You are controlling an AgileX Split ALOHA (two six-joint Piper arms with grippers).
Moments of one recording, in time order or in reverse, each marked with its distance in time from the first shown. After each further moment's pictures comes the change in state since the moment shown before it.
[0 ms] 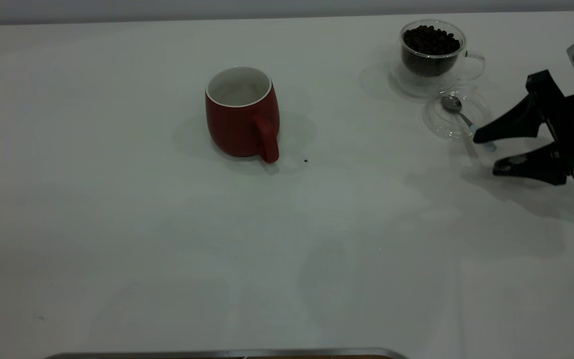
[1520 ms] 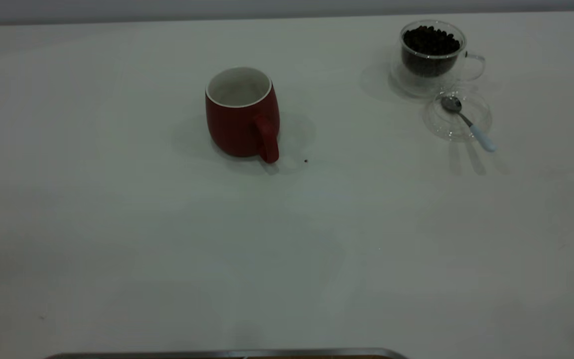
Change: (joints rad) left arm 0.000 0.000 0.000 0.000 0.000 -0.003; right arm 0.000 -1.961 0.072 -1.175 0.181 0.868
